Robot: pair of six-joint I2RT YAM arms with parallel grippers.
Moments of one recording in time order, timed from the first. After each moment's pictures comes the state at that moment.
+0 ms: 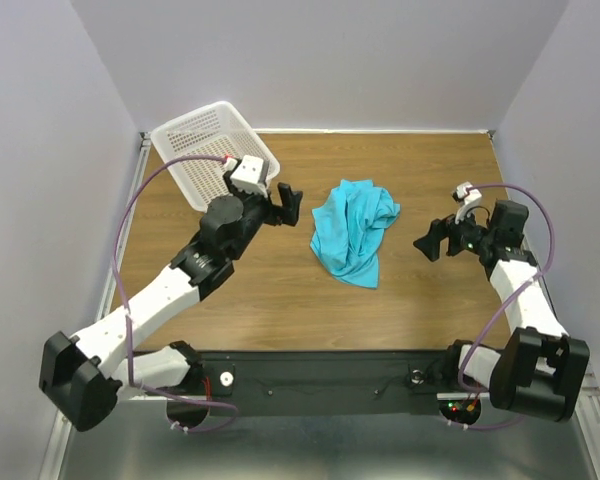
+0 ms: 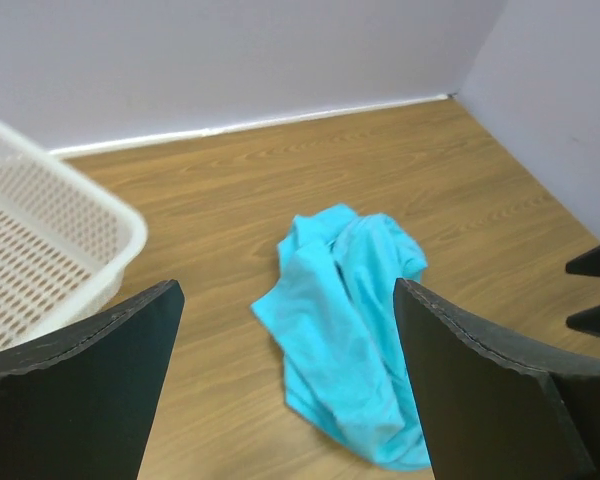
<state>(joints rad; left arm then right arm) -0.69 1.12 0.90 0.20 -0.21 -0.20 -0.25 1.10 0.68 -0.23 -0.78 -0.31</state>
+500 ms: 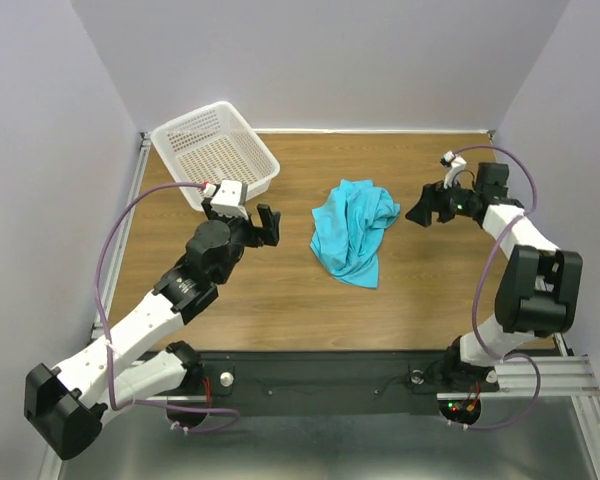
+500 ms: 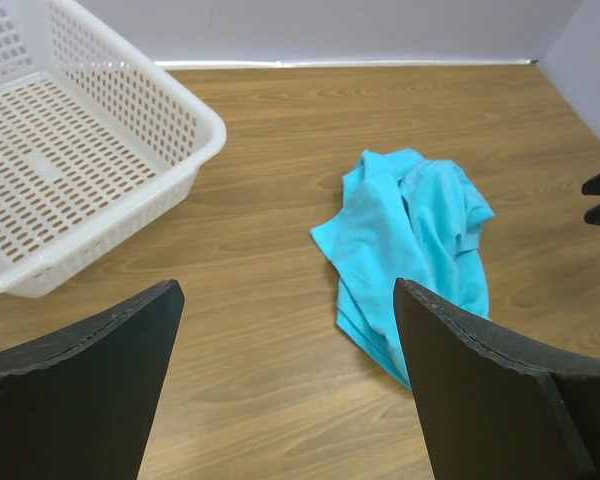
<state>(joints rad) -0.69 0.86 0.69 0.06 -0.35 -0.25 -0.19 1.54 1.03 -0.28 -0.82 -0.29</state>
